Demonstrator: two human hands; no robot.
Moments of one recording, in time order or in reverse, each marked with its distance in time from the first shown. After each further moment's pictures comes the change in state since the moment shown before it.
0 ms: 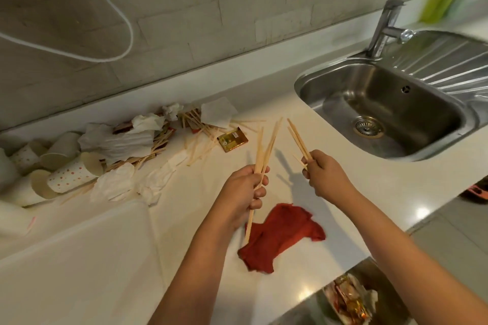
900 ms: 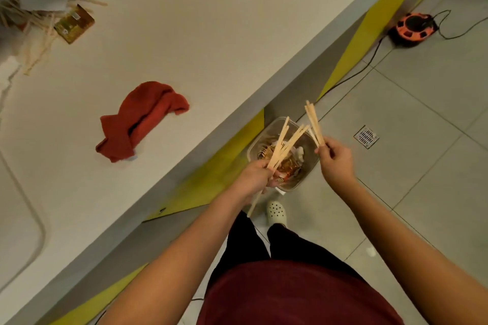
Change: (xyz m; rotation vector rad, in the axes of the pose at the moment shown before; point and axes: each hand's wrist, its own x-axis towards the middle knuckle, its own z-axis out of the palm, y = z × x) left_hand -0.060 -0.248 0.174 0.648 -0.292 -0.480; right_hand -0.194 0.284 -0.080 0.114 0.333 0.421
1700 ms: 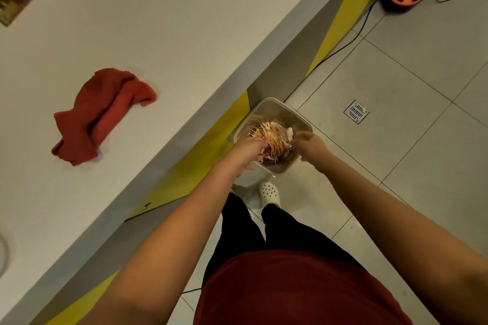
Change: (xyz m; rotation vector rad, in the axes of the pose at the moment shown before) left_hand 0.069 -0.001 0.017 0.019 -0.014 -0.195; right_hand 0.042 0.059 0.027 -0.089 -0.282 0.443
